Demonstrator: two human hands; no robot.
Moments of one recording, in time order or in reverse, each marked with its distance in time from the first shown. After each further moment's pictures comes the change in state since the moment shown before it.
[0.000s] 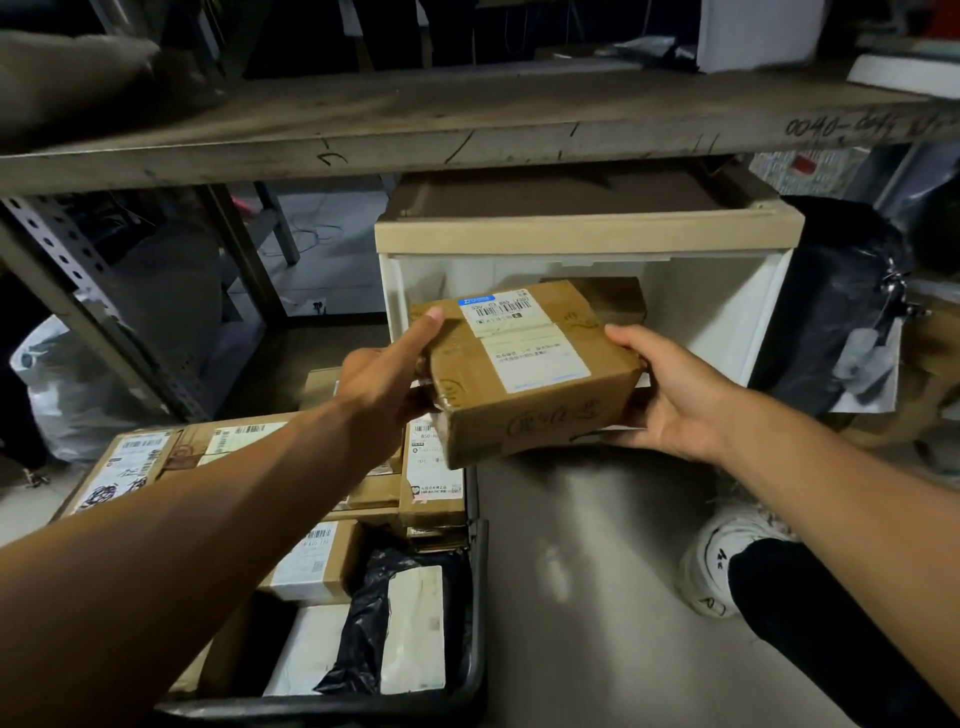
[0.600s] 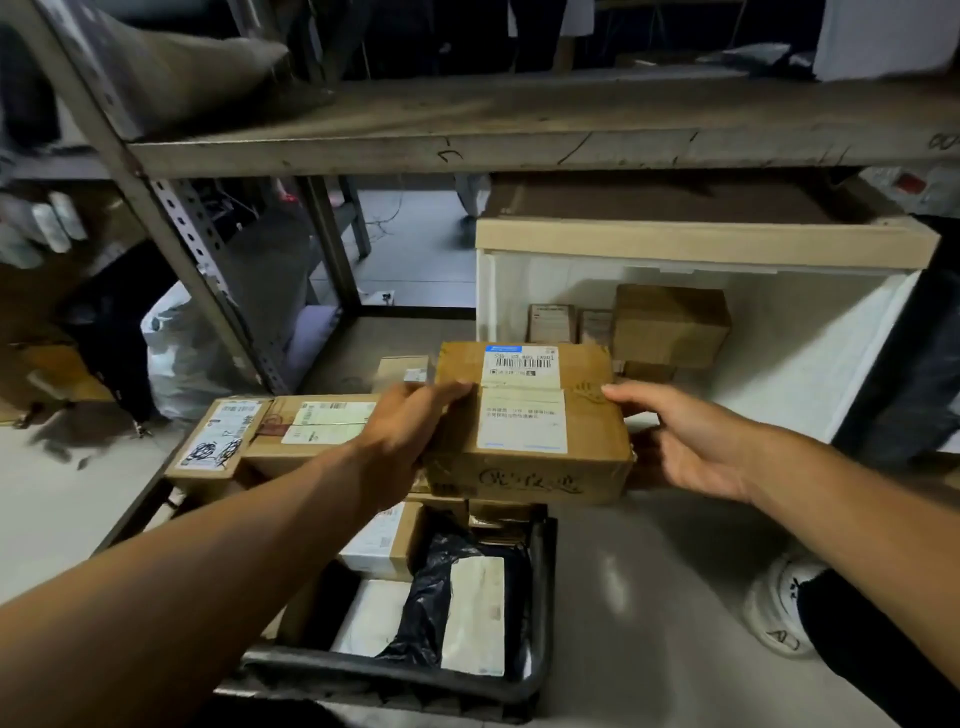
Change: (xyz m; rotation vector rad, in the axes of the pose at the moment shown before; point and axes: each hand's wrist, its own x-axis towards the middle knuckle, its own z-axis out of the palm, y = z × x) left_hand -0.017 -0.031 -0.073 0.124 0.016 -0.114; right_hand -0.006 0.030 0.062 -0.263 -0.227 0.049
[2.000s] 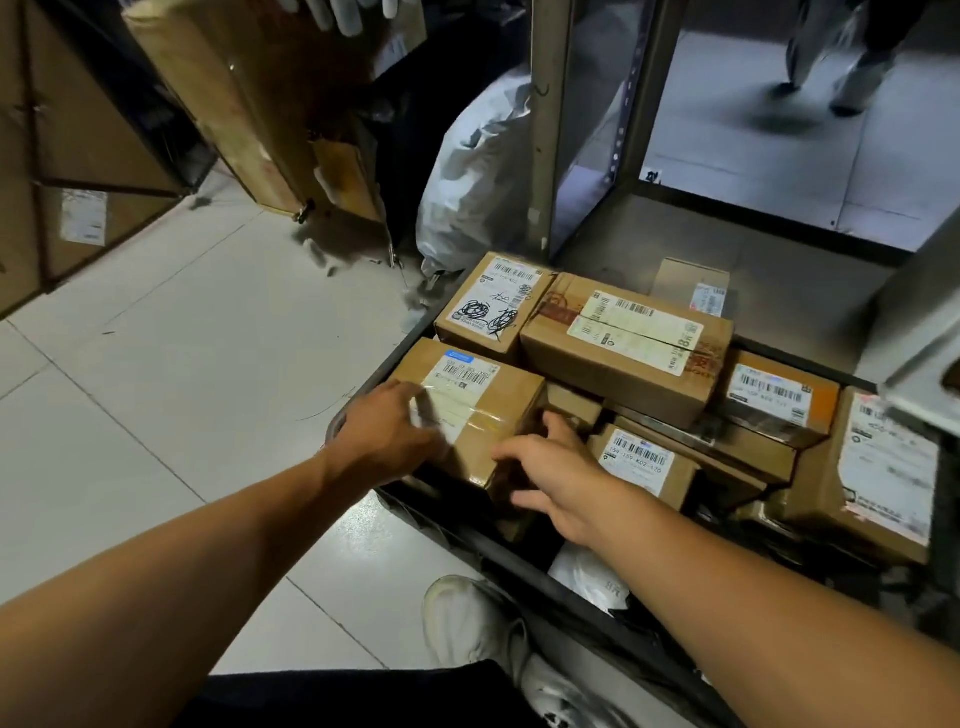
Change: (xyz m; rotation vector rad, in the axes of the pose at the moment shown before) left_hand -0.015 -0.153 -0.310 0.718 0.391 -0.273; right_hand 0.129 0.133 0.383 -0.231 -0.262 0.268
